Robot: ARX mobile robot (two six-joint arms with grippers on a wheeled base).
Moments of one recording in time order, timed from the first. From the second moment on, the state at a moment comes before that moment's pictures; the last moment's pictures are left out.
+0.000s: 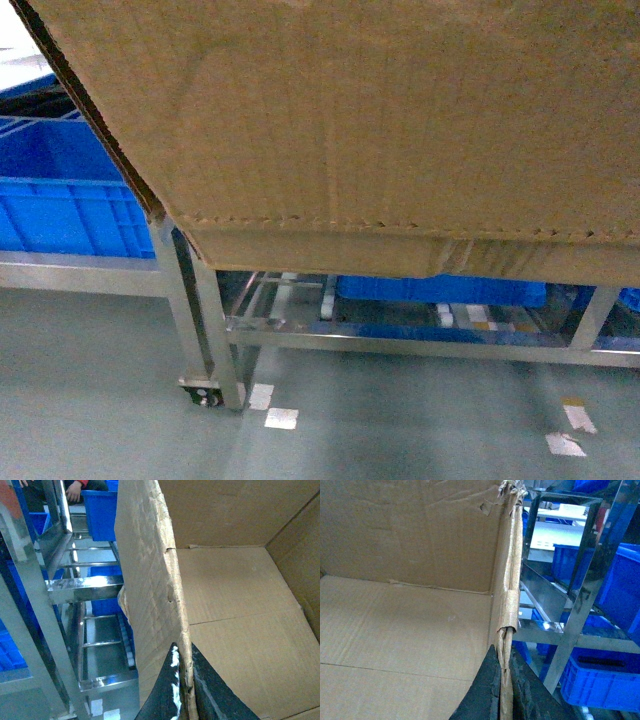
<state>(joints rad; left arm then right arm) -0.40 1.17 0.87 0.13 -0.01 -0.12 0.18 1.12 0.78 0.35 0.17 -0.05</state>
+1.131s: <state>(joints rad) -0.40 1.18 0.88 0.11 -0.01 -0.12 0.18 1.13 0.78 0.35 0.17 -0.05</state>
